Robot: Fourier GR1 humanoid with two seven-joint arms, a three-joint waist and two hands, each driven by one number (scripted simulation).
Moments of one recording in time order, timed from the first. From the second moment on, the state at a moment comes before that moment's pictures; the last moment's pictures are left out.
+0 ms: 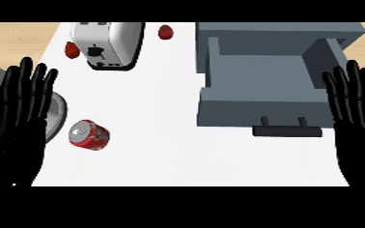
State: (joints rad) left arm 0.01 0.10 -0.01 -2.10 0.00 0.00 -0.03; right arm 0.02 -0.07 -0.02 -2.10 -0.01 0.03 -0.01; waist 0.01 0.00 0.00
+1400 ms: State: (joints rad) left arm 0.23 0.41 0.24 -2.06 0.59 -0.56 0.22; right arm 0.20 -0.08 -0.09 -2.09 -0.02 0.05 0.12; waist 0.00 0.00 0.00
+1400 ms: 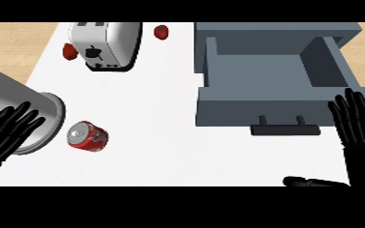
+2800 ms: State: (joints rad) left arm 0.06 0.24 0.26 -1.60 0.17 -0.66 -0.07; right arm 0.27 -0.06 -0.19 -2.05 -0.06 0.17 0.02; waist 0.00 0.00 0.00
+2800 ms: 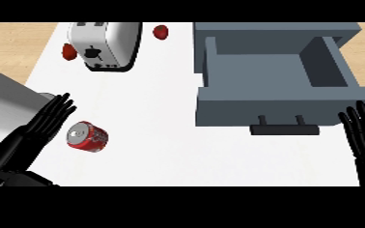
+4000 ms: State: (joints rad) left arm -0.10 0.36 0.28 -1.00 -0.11 -0.60 -0.52; right arm 0.23 -0.04 -0.22 -2.05 -0.04 0.19 0.04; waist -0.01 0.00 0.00
